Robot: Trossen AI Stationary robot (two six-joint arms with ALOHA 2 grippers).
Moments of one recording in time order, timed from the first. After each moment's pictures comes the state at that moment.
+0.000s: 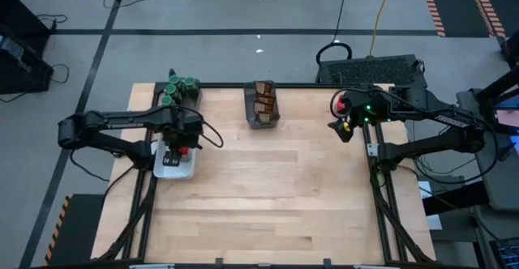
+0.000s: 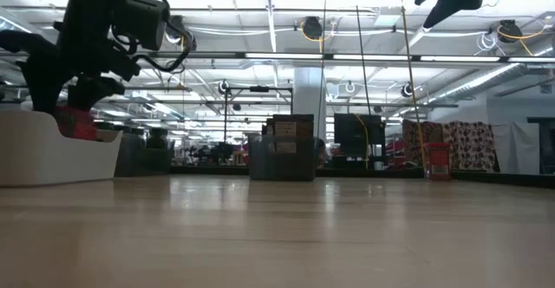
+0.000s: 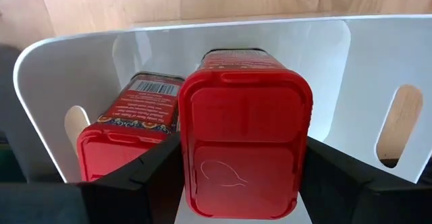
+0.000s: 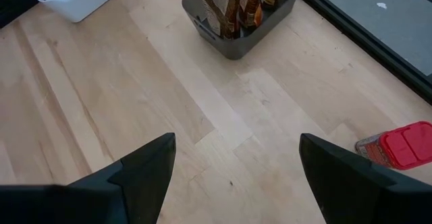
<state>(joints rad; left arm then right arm) 0.28 1.18 0.79 -1.30 0.04 0.29 -0.16 1.02 1.32 -1.20 0.15 0.51</state>
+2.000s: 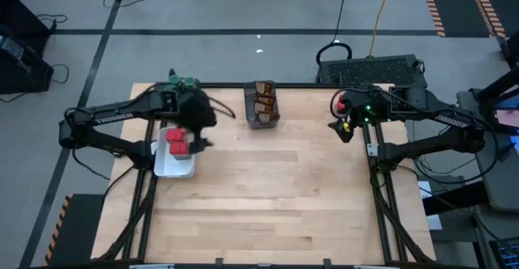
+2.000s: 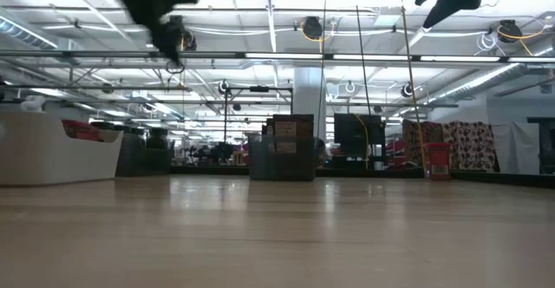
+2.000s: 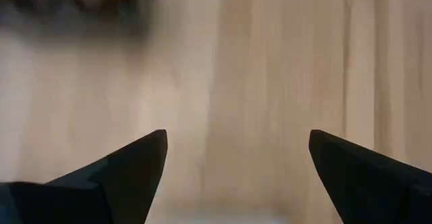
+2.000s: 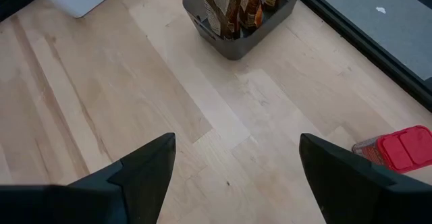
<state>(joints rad) 0.28 1.19 1.13 -1.04 0.18 0.14 -0.16 1.02 1.32 -1.20 0.15 0.49</state>
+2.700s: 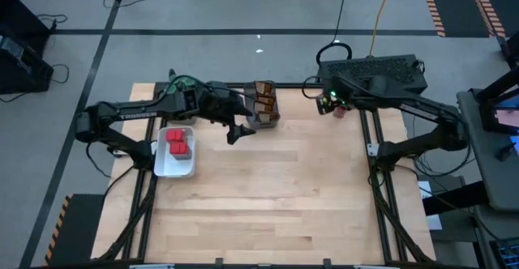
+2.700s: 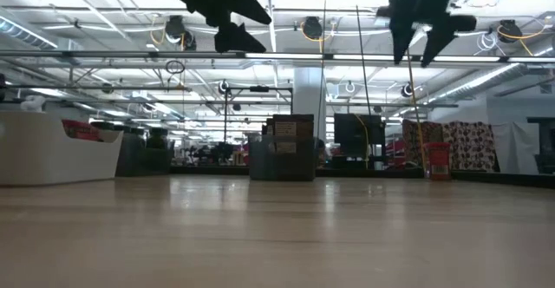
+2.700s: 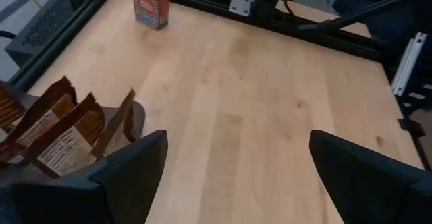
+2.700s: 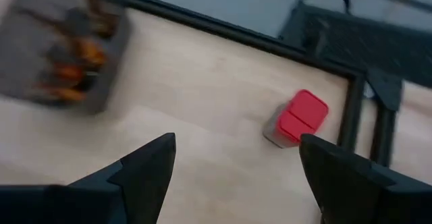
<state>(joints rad) 0.28 1.38 1.13 -0.32 0.25 -0.10 -0.38 1.25 1.32 -1.24 0.45 0.80</state>
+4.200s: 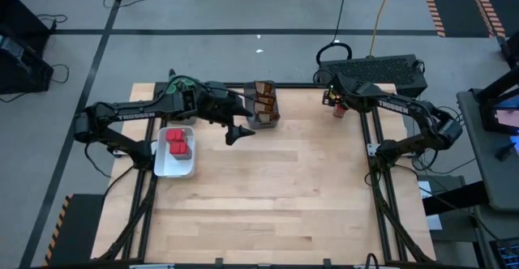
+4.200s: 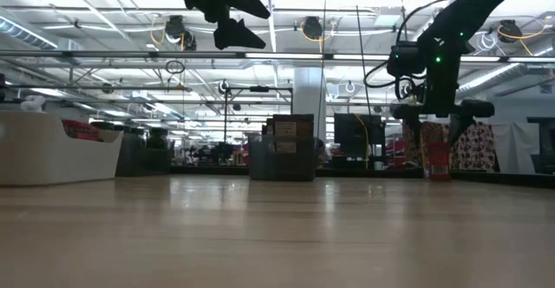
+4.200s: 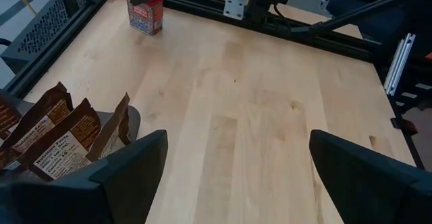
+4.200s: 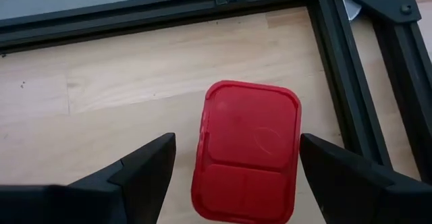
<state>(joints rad) 0.27 1.36 1.13 -0.32 0.26 -0.09 -0.82 1.35 0.79 -0.66 0.39 0.90</state>
